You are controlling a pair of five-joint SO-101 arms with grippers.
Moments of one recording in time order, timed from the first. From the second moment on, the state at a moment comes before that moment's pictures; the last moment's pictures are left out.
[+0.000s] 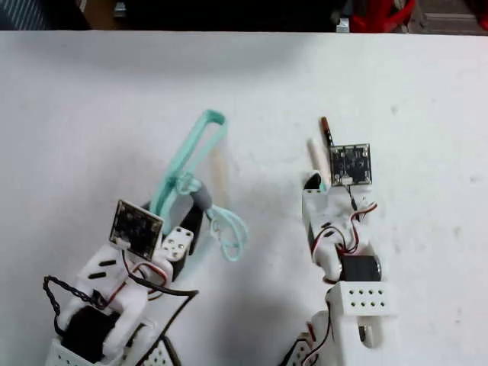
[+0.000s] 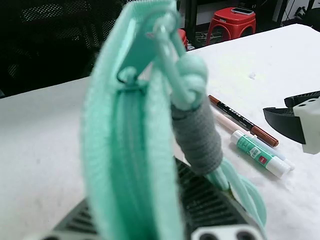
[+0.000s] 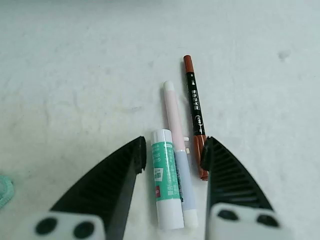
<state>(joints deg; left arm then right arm) 19.6 -103.3 77.3 56.3 -0.7 -4.8 -62.1 77.4 26.4 5.6</state>
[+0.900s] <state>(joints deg) 19.6 -103.3 77.3 56.3 -0.7 -4.9 -62.1 77.4 26.4 5.6</state>
